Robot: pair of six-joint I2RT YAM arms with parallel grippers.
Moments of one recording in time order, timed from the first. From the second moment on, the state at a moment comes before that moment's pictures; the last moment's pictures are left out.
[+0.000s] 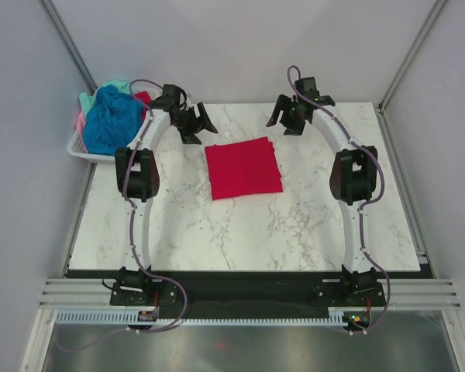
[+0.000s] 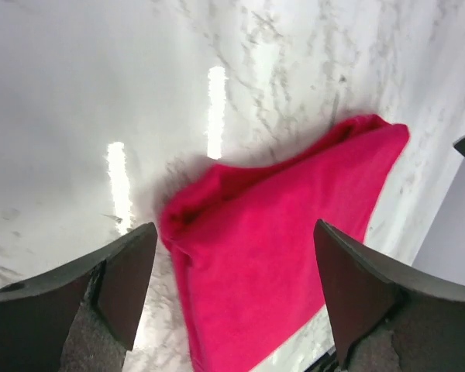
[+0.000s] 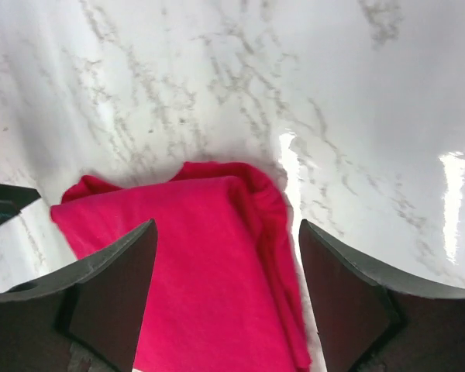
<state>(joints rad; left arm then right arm) -0.13 2.45 2.25 -0.80 0.51 -0.48 0.21 2.37 2.22 -0.71 -0.24 0.55</state>
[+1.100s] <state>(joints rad) -0.17 0.79 0.74 -0.66 0.34 -0.45 0.24 2.29 1.72 -0.26 -0.41 0.52</state>
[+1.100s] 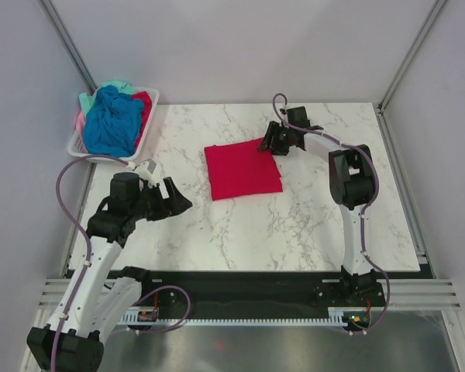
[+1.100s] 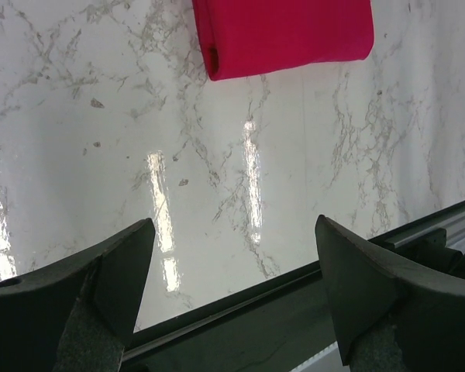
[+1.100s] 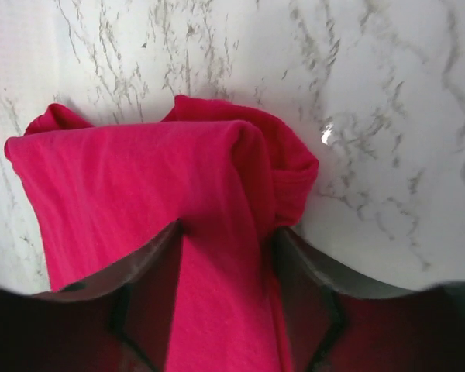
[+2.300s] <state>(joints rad) -0.17 0.75 0.74 -0.65 0.30 -0.45 -0.09 2.33 2.04 -0.48 0.16 -0.04</state>
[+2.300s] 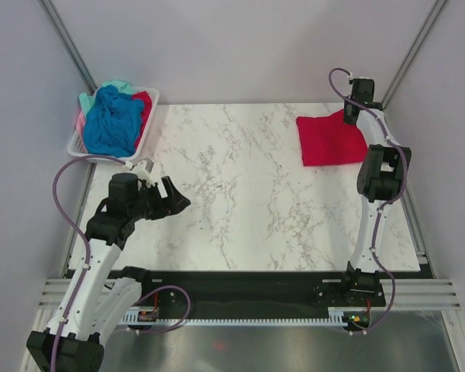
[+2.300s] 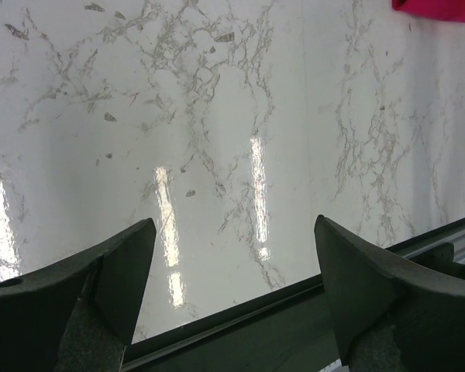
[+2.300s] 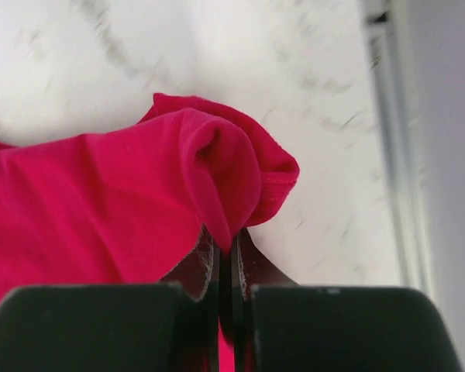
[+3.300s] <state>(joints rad) -0.18 0.76 0.74 -0.63 0.32 -0.45 -0.15 2.49 2.18 0.15 0.64 -0.25</state>
